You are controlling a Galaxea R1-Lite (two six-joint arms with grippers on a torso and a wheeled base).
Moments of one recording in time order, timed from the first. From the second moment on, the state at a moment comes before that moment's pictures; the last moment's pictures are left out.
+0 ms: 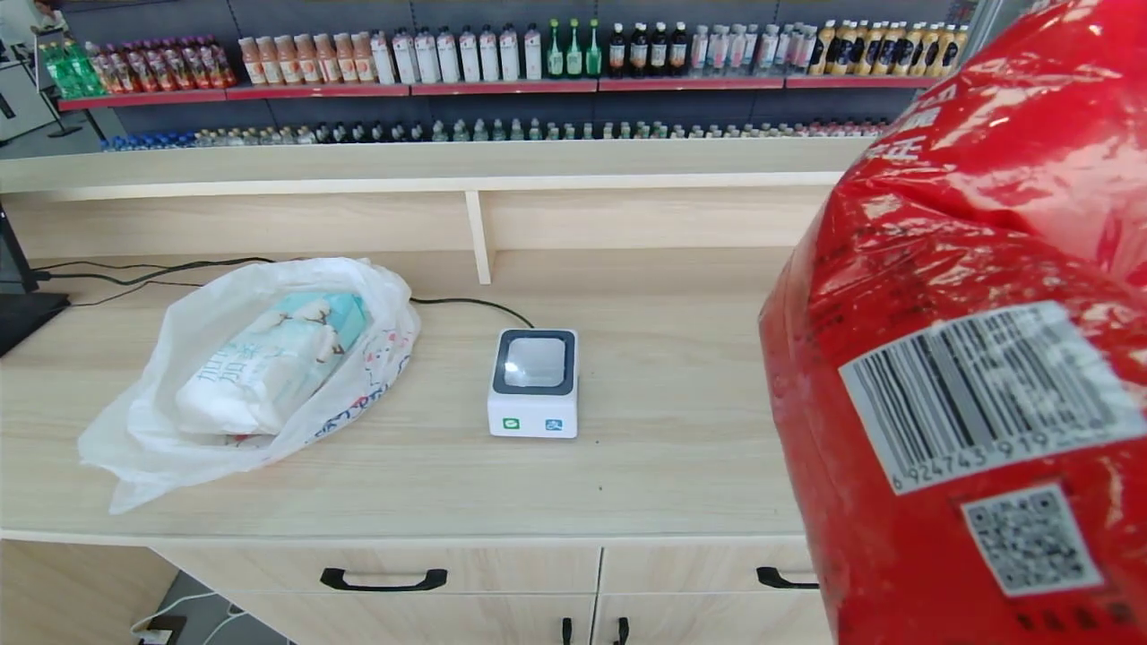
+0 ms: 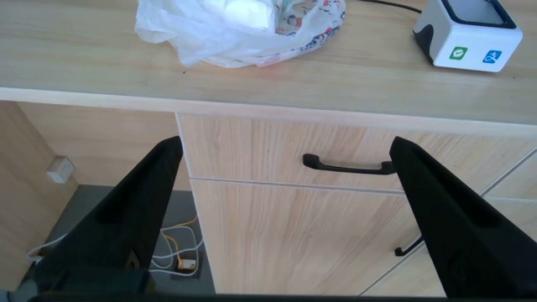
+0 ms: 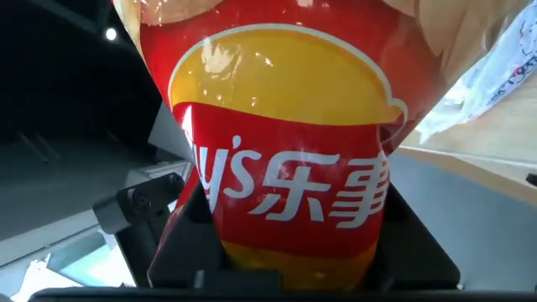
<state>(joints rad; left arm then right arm) 0.00 0.00 0.00 0.00 0.00 0.00 0.86 1.16 -0.32 -1.30 0.20 1.21</state>
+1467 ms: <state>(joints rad) 0.00 0.00 0.00 0.00 0.00 0.00 0.94 1.30 -0.25 -1.57 0.20 1.42</state>
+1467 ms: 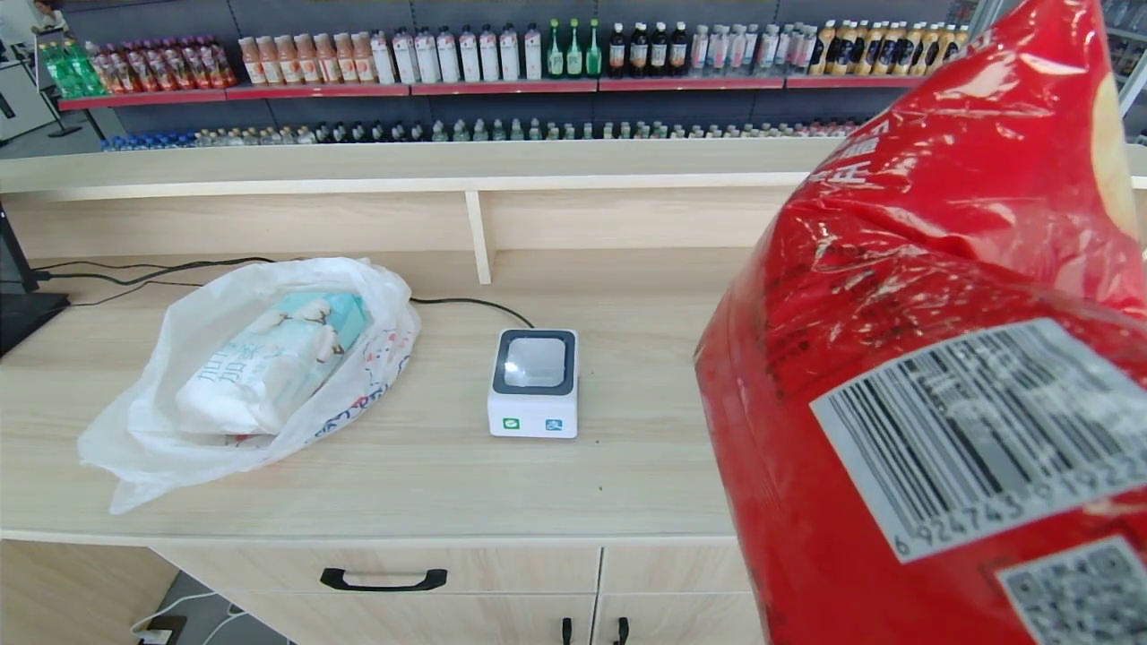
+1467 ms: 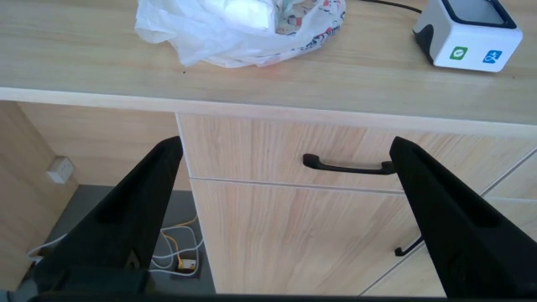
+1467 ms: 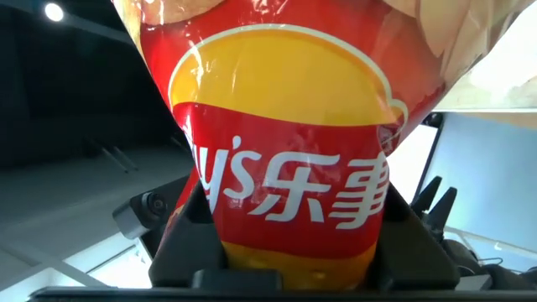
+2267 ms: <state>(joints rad) 0.00 0.00 0.00 0.00 0.00 0.00 0.94 1.31 -0.27 -1.57 0.15 1.23</state>
